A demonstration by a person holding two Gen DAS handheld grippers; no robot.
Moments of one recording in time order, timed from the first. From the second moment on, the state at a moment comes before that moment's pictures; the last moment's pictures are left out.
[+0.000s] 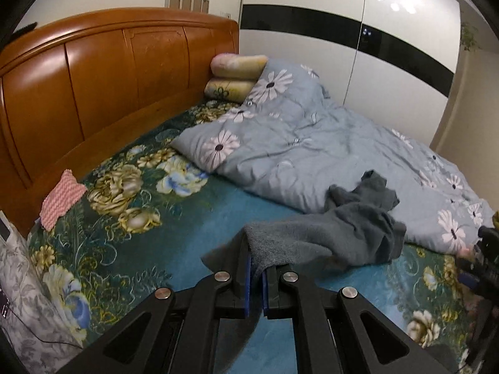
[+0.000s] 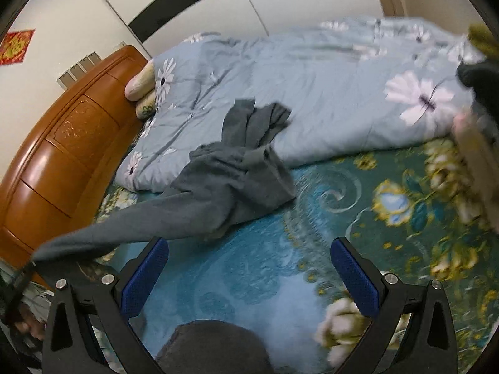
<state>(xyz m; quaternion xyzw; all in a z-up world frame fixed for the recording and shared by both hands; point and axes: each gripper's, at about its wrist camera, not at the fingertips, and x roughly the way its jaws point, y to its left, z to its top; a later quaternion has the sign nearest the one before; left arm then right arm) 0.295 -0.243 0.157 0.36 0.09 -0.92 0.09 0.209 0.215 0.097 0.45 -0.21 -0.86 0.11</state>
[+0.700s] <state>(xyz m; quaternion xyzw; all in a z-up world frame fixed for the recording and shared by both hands) 0.274 -0.268 0.075 0.45 0.10 -0.88 0.09 0.053 0.216 0.009 0.54 -0.42 -0.73 0.04</state>
